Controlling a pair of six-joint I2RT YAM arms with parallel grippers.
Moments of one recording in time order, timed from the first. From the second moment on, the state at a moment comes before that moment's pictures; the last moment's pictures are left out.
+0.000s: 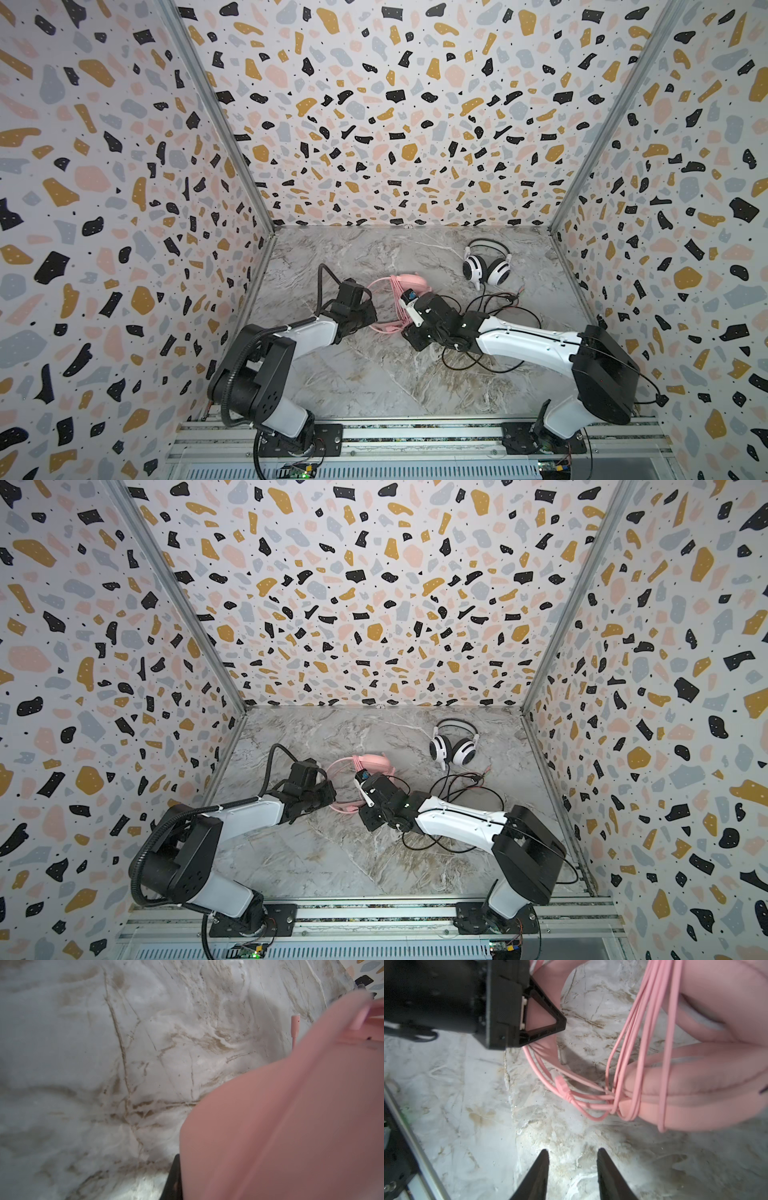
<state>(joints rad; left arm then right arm) -0.37 1.57 0.71 0.00 0.13 -0.68 0.97 1.53 0.98 -0.26 -0.01 0.28</state>
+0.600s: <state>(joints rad) -0.14 2.08 1.24 0.02 0.24 -0.73 0.78 0.98 0.59 -0.23 0.04 0.35</state>
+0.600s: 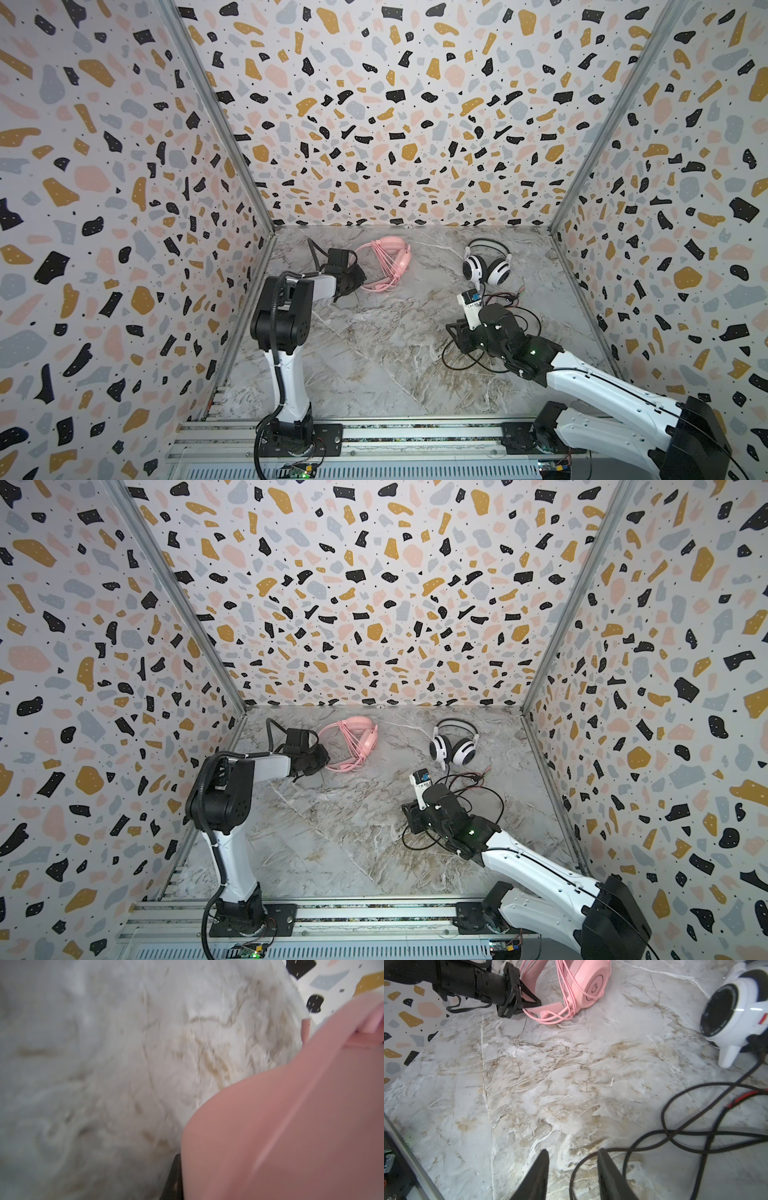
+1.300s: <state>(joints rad) -0.11 1.60 0.99 -0.08 0.21 -0.66 0.21 0.96 0.51 -0.11 -0.01 0.37</state>
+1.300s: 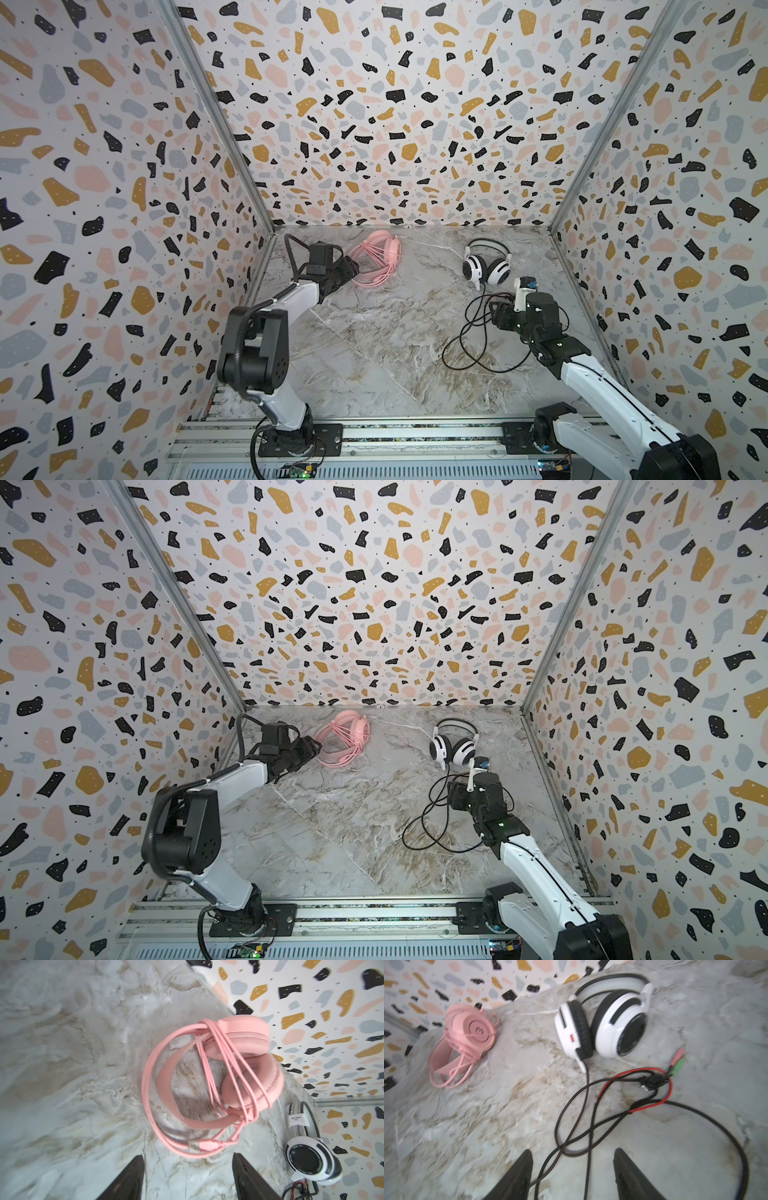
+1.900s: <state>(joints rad) -0.12 1.26 0.86 -0.37 0.23 -0.38 -0.08 1.86 1.28 -0.11 -0.26 0.40</state>
